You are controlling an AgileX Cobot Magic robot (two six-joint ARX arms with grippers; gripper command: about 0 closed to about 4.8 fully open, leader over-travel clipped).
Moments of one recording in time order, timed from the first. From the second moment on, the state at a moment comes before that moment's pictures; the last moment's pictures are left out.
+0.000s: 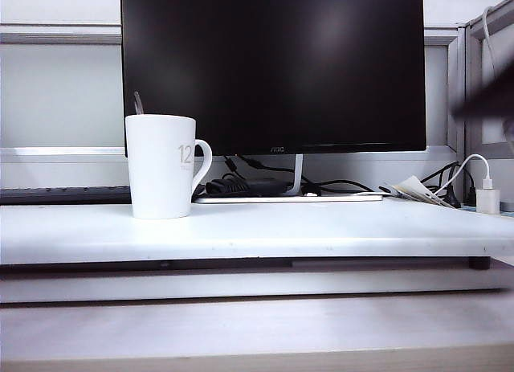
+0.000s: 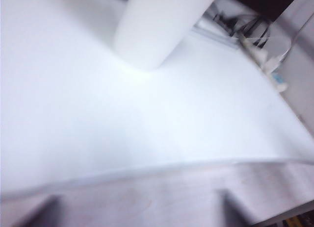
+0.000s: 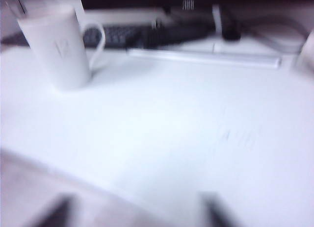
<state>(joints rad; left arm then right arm) -0.22 0.02 0.06 -0.30 0.29 -0.50 0.51 0.24 0.07 0.03 -0.01 0.13</state>
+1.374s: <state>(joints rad) 0.01 0.00 0.05 -0.27 0.12 -0.46 0.26 0.00 0.01 0.03 -0.02 0.14</state>
